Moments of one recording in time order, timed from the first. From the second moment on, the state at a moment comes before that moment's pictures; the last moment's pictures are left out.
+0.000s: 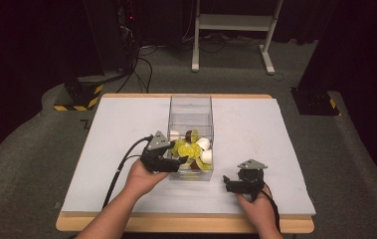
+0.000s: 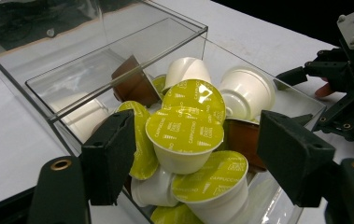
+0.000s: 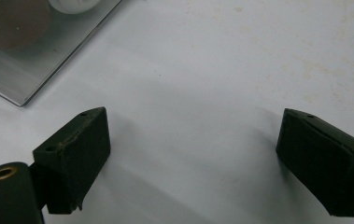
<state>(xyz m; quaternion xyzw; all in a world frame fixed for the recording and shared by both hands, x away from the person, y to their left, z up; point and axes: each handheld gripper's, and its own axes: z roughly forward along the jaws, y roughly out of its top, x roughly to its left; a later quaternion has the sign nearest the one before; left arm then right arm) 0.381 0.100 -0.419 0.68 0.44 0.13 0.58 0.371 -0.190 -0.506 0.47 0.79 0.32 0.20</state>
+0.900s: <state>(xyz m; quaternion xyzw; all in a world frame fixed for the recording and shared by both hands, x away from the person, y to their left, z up) 0.403 0.083 -0.426 0.71 0.44 0.12 0.53 0.371 -0.190 -0.506 0.47 0.79 0.32 0.20</state>
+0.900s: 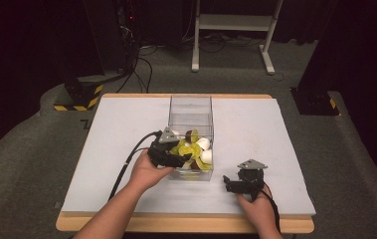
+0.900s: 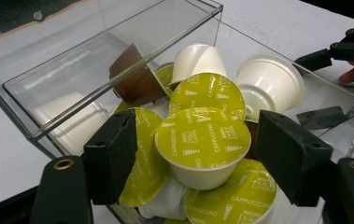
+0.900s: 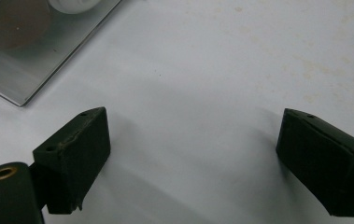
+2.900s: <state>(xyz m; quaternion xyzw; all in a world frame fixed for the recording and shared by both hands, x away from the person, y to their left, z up) 0.395 0.072 -0.437 0.71 0.43 0.15 0.54 0.371 -0.190 -0.506 0.47 0.79 0.32 0.20</state>
